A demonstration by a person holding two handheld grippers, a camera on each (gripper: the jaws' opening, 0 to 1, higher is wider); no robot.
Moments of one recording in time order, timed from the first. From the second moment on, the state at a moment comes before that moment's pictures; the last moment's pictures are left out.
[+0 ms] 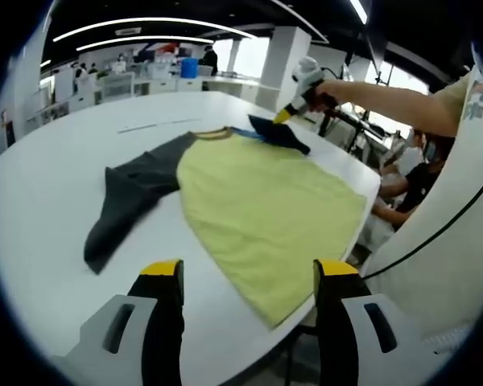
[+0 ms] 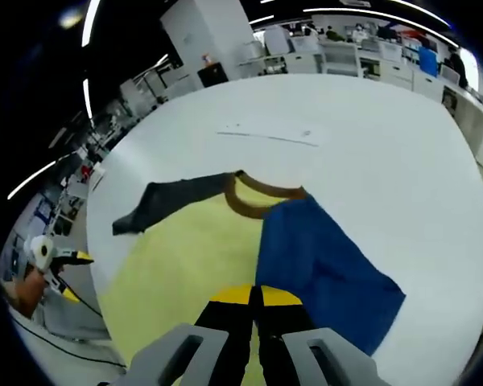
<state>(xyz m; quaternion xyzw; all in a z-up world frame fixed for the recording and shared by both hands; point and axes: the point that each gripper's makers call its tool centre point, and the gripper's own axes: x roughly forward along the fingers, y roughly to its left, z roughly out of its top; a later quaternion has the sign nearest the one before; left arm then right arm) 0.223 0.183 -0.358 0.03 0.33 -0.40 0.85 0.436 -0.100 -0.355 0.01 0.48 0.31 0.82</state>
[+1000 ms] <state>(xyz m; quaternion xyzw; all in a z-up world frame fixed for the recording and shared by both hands) 0.222 0.188 -0.355 0.05 0.32 -0.41 0.85 0.428 -0.029 -0.362 -0.02 0.48 0.35 0.80</state>
